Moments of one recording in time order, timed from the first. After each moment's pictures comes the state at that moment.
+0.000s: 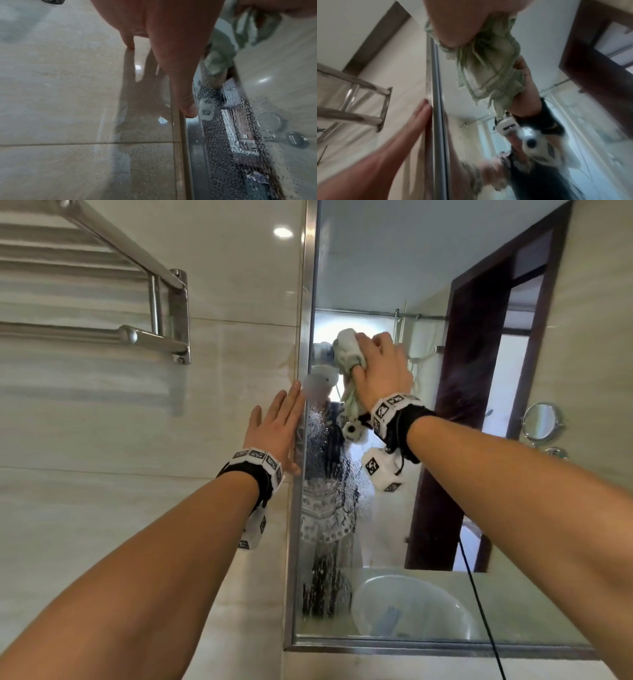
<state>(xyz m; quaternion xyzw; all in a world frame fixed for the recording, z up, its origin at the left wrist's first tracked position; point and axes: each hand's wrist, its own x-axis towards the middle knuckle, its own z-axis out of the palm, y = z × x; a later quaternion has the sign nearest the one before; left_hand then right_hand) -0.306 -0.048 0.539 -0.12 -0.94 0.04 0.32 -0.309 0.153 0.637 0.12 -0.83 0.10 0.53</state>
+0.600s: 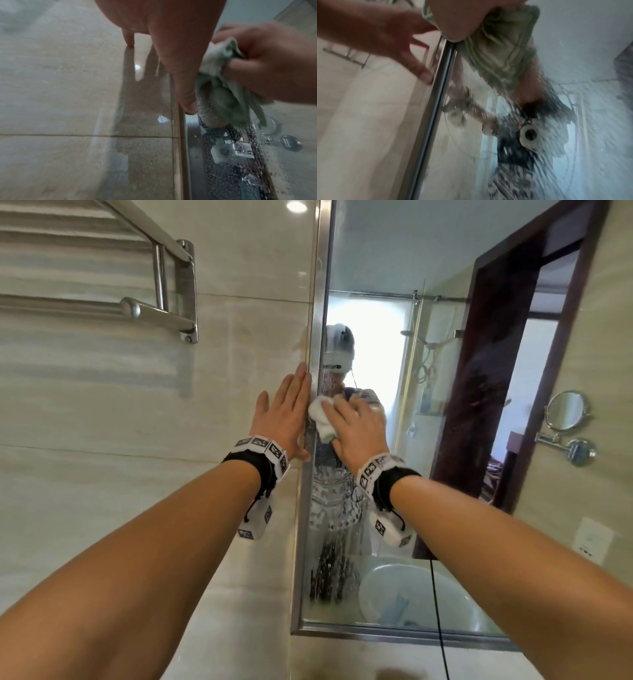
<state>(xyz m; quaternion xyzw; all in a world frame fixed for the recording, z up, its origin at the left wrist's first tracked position) -0.307 -0.049 0.530 -0.10 -0.93 0.04 0.35 -0.330 0.125 0.514 0.24 -0.84 -0.05 0.48</state>
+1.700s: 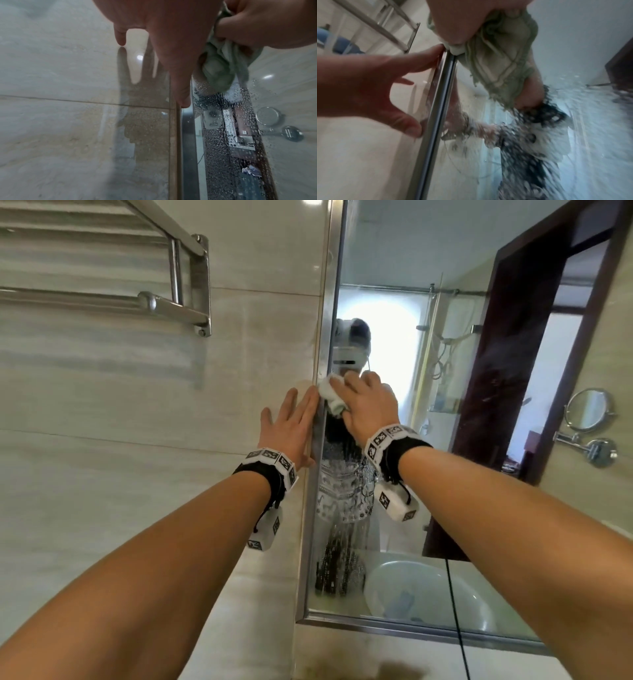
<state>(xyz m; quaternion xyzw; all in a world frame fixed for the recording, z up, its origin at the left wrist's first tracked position) -0.303 -0.047 0.497 -0.08 -0.95 0.02 0.31 -0.332 0.128 0.549 0.25 -0.83 -0.05 0.50</state>
